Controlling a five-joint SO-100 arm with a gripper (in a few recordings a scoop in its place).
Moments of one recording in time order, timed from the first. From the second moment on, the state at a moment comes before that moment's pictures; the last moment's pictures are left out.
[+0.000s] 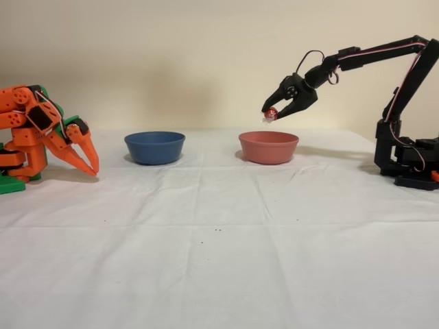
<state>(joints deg) 36.1 111.4 121.0 29.5 -40.3</state>
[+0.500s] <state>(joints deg) 36.3 111.4 121.0 29.7 -40.3</state>
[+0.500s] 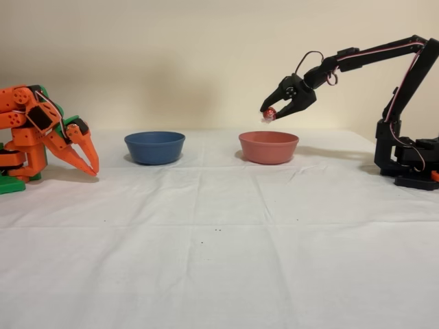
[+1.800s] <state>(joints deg) 20.0 120.3 116.3 39.4 -29.7</state>
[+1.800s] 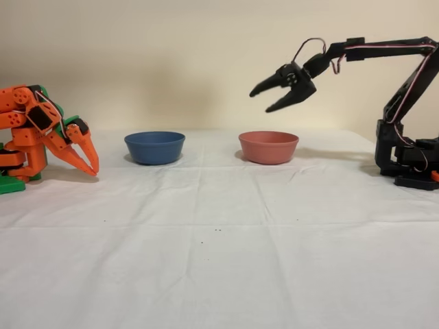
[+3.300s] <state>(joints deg) 1.8 181.5 163.6 42.1 -3.9</state>
